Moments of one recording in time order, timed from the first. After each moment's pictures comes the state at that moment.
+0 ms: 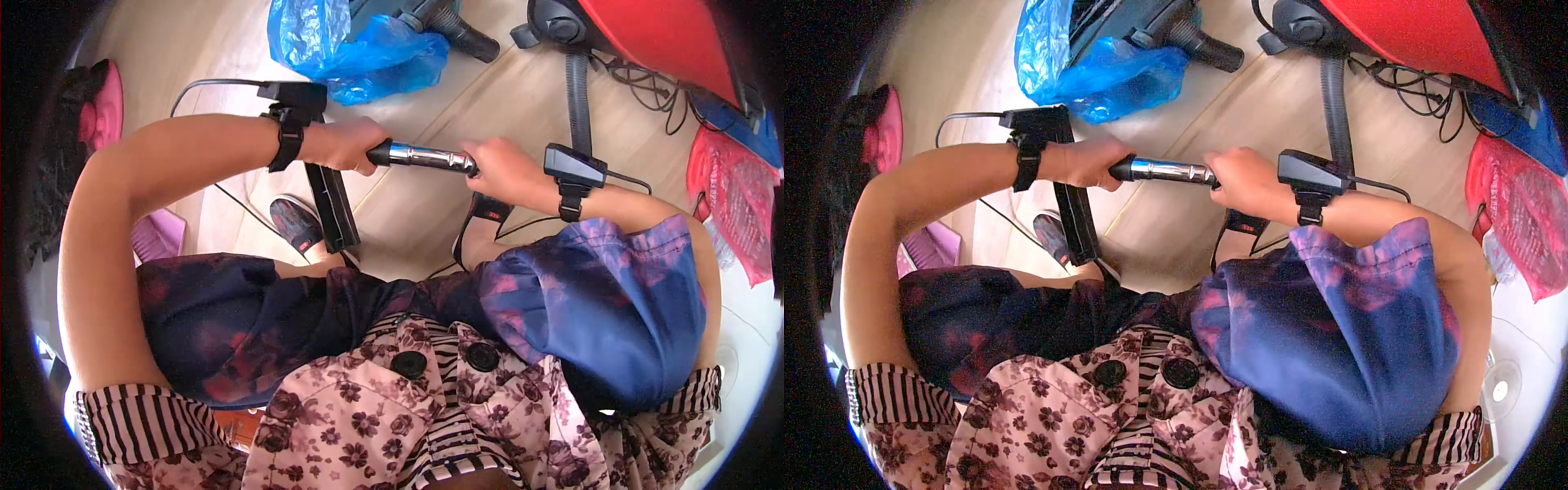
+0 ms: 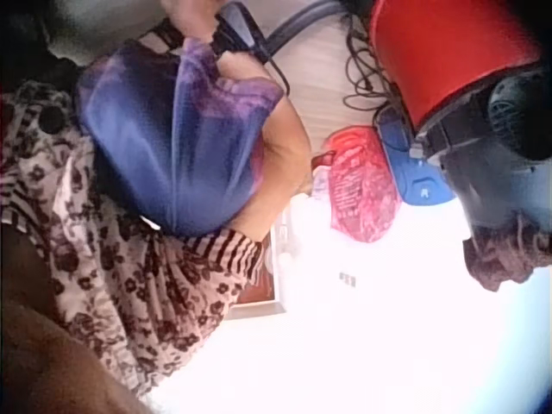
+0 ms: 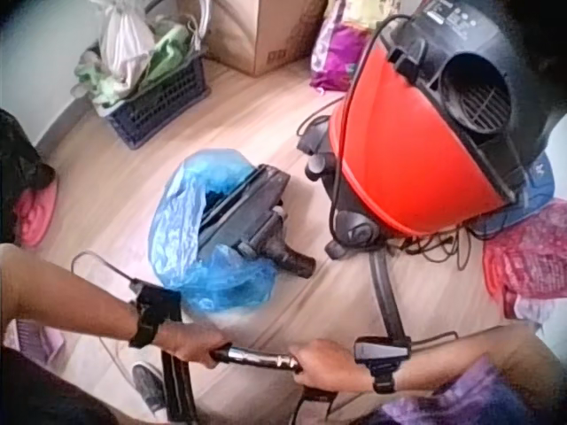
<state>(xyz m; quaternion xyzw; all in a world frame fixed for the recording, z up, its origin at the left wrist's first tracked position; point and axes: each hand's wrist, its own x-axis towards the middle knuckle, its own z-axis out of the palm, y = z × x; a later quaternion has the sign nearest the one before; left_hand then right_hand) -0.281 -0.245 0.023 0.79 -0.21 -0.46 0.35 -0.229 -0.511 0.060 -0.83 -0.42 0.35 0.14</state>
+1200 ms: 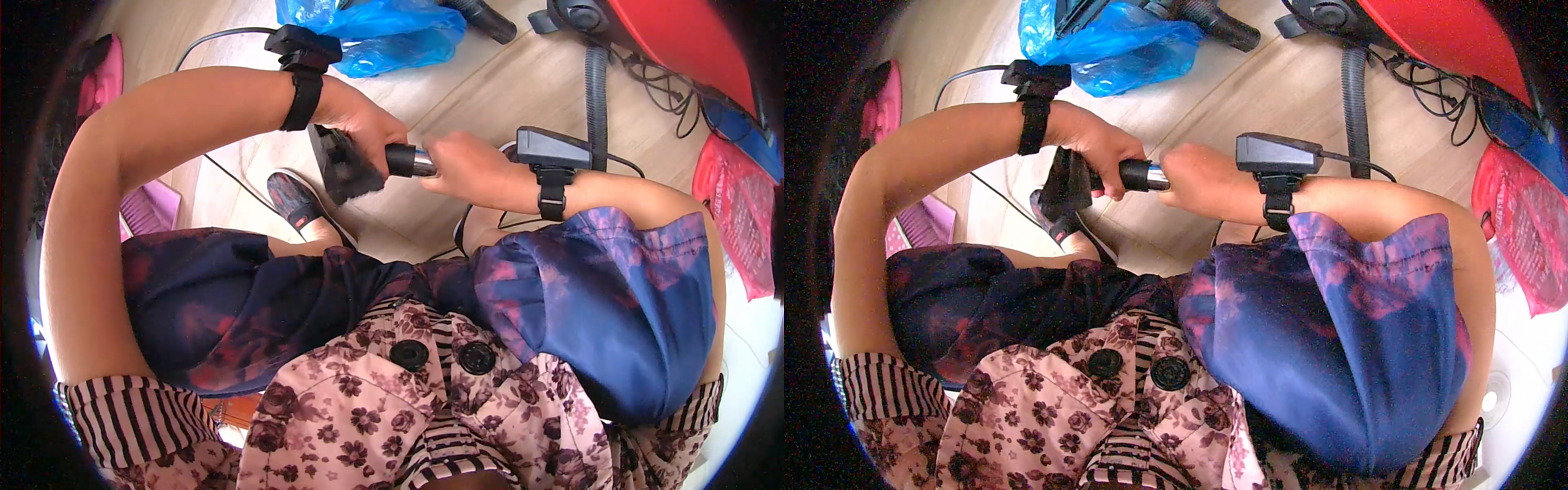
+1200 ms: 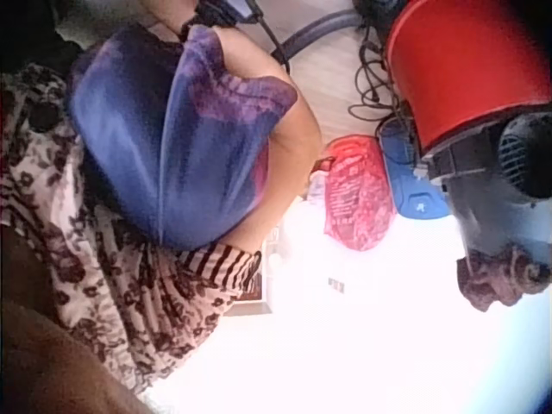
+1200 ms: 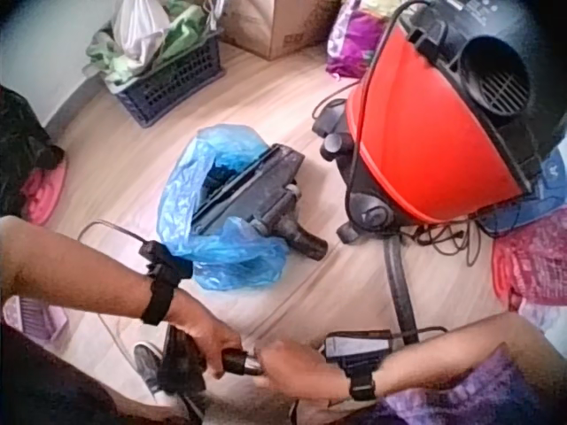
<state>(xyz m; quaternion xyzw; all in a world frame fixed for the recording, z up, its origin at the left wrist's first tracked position) -0.274 -0.266 0.037 0.50 -0.15 -0.74 0.43 -0.266 -0.458 0.069 -0.78 -0.44 0.41 0.18</state>
